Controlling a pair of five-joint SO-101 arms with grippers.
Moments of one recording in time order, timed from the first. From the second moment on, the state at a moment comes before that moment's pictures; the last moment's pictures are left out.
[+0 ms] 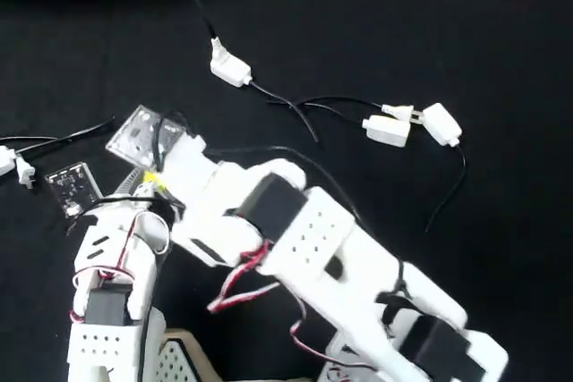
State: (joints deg) left arm -0.2 -104.1 96.0 35.4 26.0; right arm -53.6 -18.3 7.3 85.6 3.3
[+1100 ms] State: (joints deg) left arm -37.0 -104.1 96.4 53.0 26.1; right arm -47.6 1.2 2.6 78.1 -12.4
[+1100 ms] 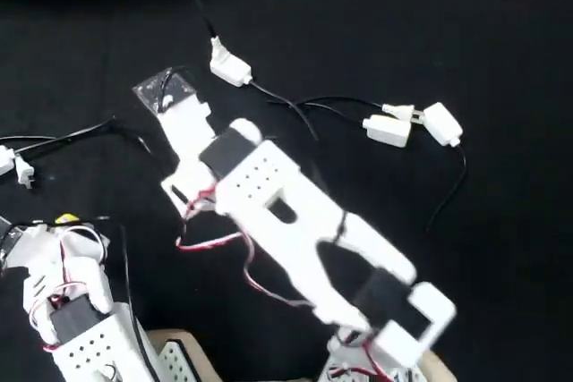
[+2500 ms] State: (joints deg) left arm -37.0 -104.1 96.4 53.8 26.1; right arm -40.6 11.6 -5.7 81.6 -47.8
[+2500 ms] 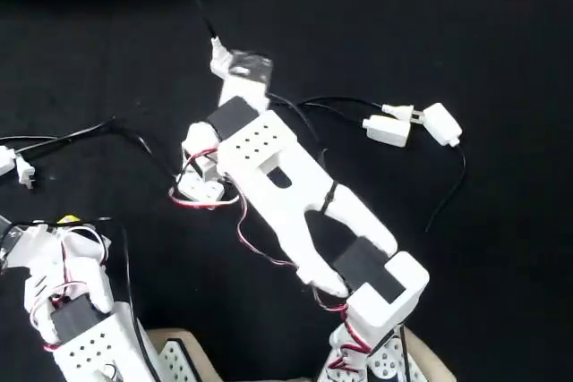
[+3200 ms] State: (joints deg) left arm -37.5 -104.1 96.4 53.8 26.1; right arm -40.7 11.6 -5.3 76.5 60.4
